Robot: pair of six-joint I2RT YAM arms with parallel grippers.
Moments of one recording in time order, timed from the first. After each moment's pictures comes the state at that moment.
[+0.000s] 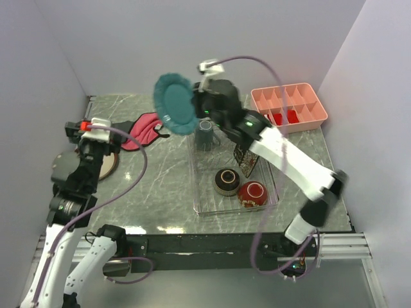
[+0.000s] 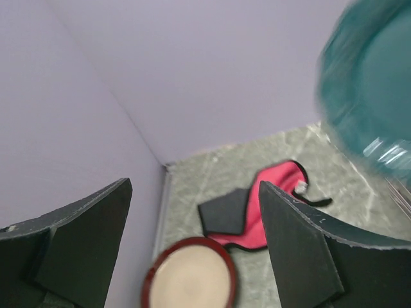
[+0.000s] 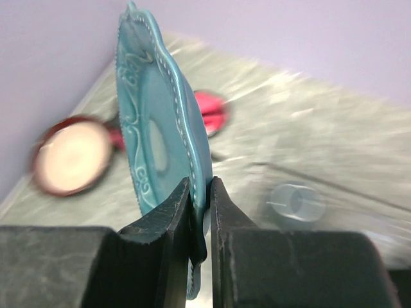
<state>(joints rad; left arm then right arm) -0.23 0.58 0.97 -0.22 -0.21 0.39 0.83 1.72 1.86 -0.41 0.27 0.26</state>
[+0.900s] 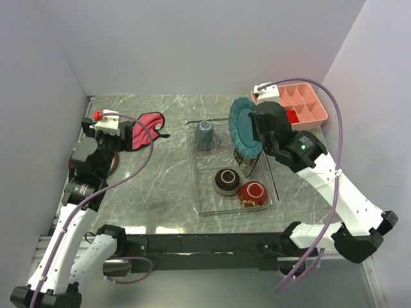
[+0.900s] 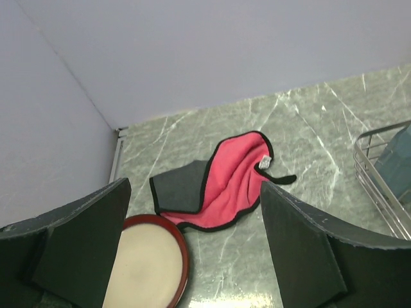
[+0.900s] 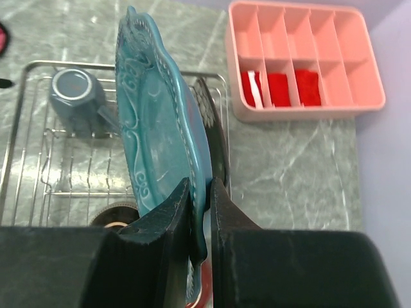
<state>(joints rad) -0.21 0.72 0.85 -0.13 -0.16 0.21 0.71 1.21 1.51 -0.81 0.64 0.13</state>
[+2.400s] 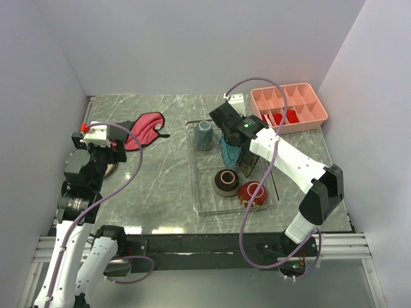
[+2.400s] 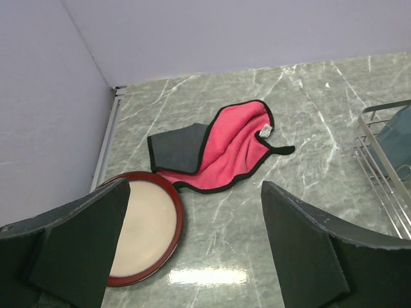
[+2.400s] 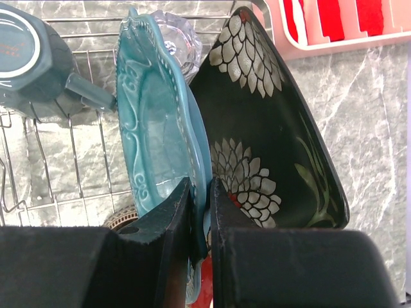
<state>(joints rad) -0.11 0.58 0.80 -0.30 -0.12 0.11 0.72 1.63 1.57 -0.91 0.70 0.43</state>
